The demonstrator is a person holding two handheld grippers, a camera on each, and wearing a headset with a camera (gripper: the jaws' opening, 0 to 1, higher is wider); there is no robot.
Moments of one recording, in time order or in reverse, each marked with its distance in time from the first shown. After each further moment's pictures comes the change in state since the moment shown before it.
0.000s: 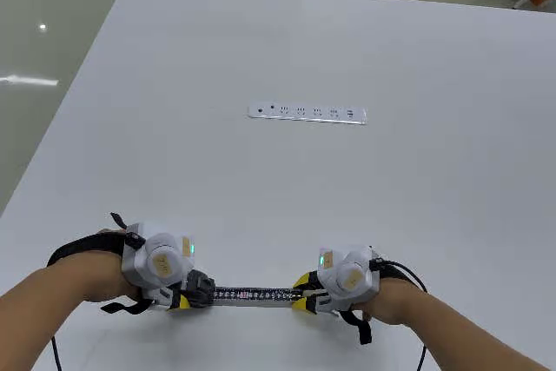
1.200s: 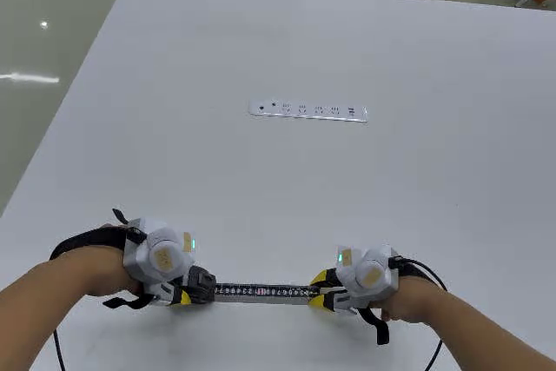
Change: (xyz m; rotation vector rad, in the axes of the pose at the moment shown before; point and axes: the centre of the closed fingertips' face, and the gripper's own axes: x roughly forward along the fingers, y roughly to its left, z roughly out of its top) left arm 0.000 0.000 0.000 -0.004 -0.001 -0.002; right arm -0.020 -0.006 -0.021 0.017 0.025 -0.014
